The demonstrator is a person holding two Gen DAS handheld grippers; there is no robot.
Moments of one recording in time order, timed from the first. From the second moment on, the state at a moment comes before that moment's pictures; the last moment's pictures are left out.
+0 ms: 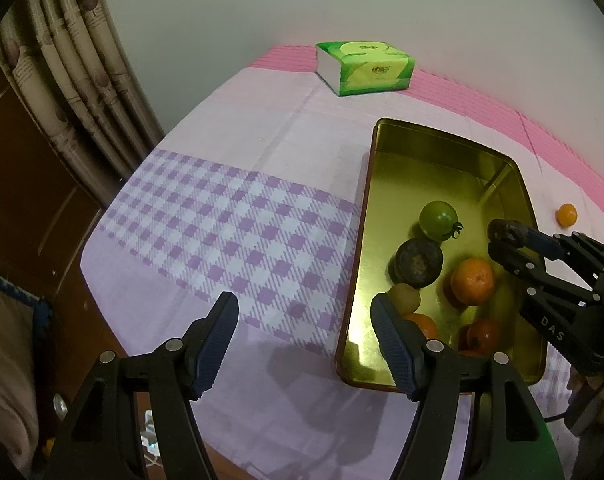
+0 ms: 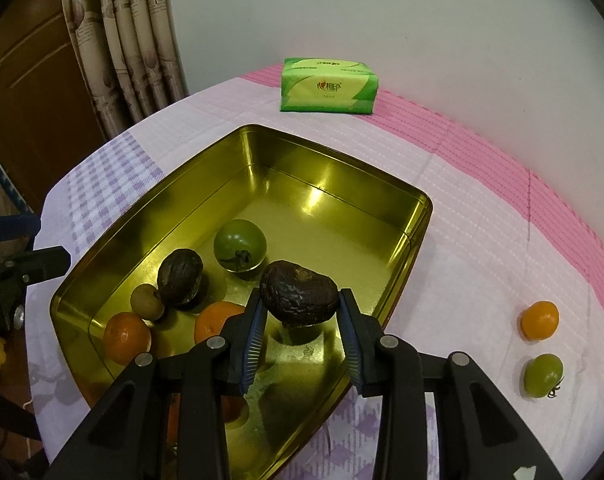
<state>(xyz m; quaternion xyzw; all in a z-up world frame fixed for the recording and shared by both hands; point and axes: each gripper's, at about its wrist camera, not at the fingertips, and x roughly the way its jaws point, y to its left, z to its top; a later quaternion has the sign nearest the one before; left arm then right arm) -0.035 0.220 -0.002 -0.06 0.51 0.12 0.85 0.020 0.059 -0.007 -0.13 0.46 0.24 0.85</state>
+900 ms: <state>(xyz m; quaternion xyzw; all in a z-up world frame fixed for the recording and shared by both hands) -0.033 0.217 -0.006 -0.08 0.51 0.09 0.85 -0.002 -0.134 -0.008 -0.03 0.45 0.06 0.89</state>
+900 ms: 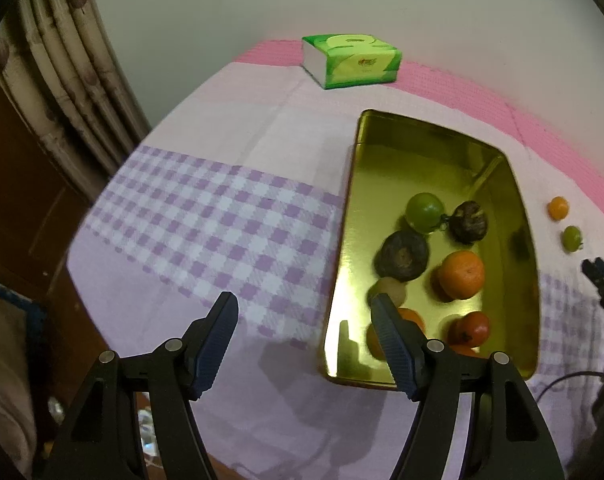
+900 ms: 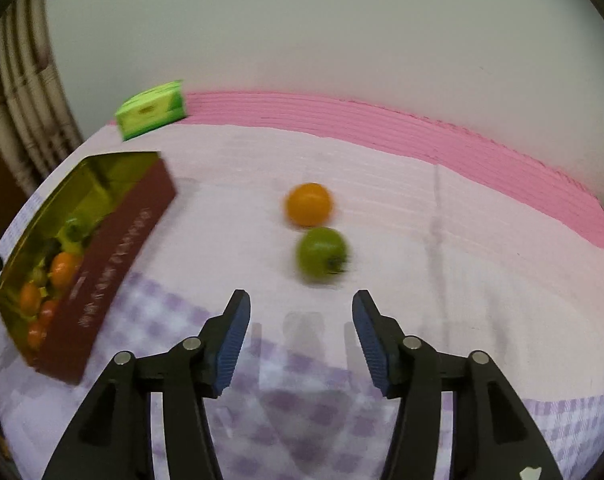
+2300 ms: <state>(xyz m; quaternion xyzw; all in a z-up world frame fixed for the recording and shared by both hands) 0.080 -0.011 0.008 0.02 0.50 -0.09 0.86 0.006 -0.246 -0.034 0.00 0.45 -0.02 0.89</state>
